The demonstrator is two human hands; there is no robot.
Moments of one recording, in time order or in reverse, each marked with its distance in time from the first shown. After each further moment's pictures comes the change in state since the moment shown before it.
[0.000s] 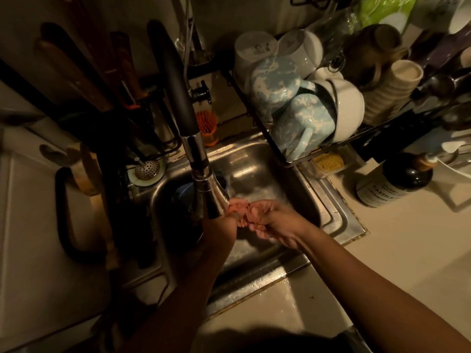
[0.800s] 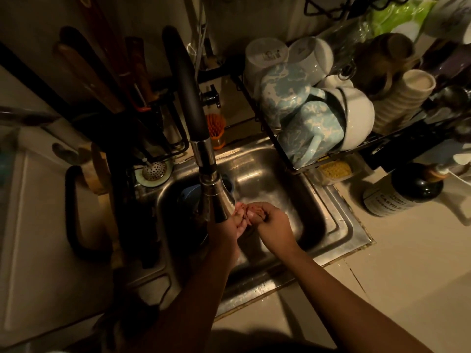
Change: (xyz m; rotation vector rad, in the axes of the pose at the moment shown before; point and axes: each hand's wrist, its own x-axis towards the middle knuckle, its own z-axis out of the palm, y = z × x) left_hand 0.008 0.011 0.014 -0.671 0.068 -0.430; right_hand 0.028 0.038 0.010 -0.534 0.406 -0.358
